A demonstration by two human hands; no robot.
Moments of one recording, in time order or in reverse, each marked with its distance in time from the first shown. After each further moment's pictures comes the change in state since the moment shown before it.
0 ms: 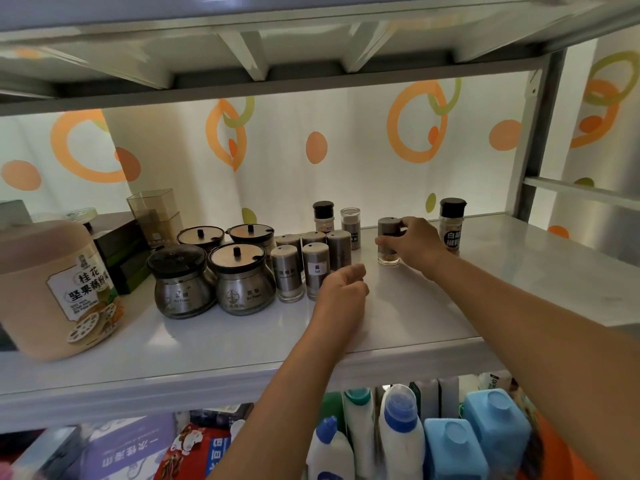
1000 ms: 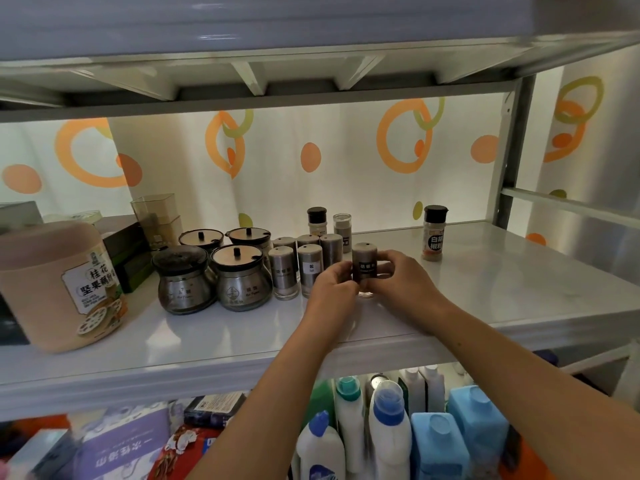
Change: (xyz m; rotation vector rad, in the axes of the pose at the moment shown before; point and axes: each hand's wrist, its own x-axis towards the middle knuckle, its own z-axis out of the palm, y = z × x) left_hand -0.020 0.011 -0.004 -0.033 -0.012 0.066; right_hand -0.097 -0.003 -0.002 0.115 -0.089 -0.136
